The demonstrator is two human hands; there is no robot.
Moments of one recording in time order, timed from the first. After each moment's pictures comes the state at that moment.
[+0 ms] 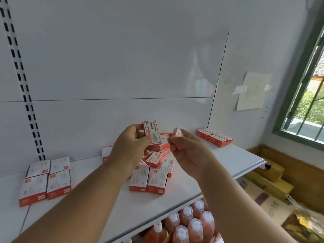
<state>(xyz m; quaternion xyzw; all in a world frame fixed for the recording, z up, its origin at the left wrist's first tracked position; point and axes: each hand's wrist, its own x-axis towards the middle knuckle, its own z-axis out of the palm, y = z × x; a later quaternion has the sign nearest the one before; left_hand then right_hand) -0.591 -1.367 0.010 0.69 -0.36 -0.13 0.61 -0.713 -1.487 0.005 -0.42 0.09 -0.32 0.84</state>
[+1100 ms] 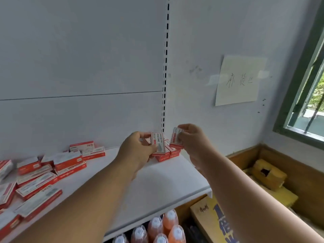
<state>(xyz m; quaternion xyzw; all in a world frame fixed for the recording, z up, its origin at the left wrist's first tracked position) -0.720 -1.674 -0.016 0.74 -0.29 -0.17 0.58 -0.825 -1.799 -0.002 -0.65 0.33 -0.35 0.59</state>
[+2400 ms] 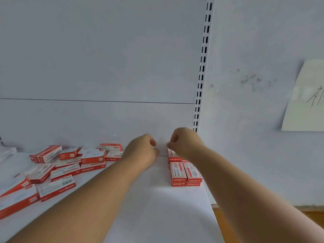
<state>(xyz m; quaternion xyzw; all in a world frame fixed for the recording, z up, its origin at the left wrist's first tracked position) -0.679 -1.709 -0.009 0.93 -0.20 0.08 0.31 -0.723 -1.856 0.012 -0.95 0.14 -0.16 0.24</state>
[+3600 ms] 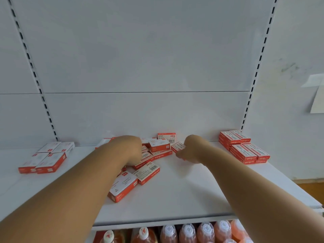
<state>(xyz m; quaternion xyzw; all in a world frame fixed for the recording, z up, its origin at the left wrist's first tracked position) -0.609 -1.478 0.011 0.96 -0.25 -0.06 -0.07 -0.684 -1.661 -0.014 -0.95 0.24 -0.03 0.19</state>
